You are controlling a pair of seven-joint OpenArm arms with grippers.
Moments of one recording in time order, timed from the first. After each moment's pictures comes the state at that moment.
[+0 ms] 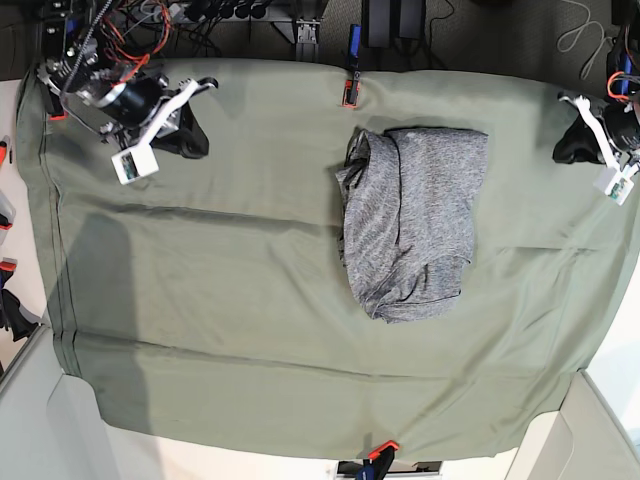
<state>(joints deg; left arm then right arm) 33.1 -39.7 -28.8 100.6 -47.6 -38.3 48.2 -24.7 13.3 8.7 111.1 32.9 28.9 -49.0</state>
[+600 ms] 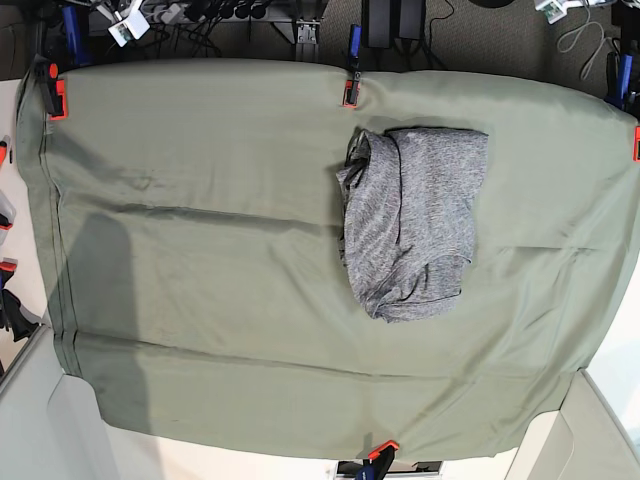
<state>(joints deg) 56.4 -34.8 -13.1 93.8 -22.0 -38.5 44.5 -47.3 21.9 9.9 100.7 35.1 30.5 -54.4</state>
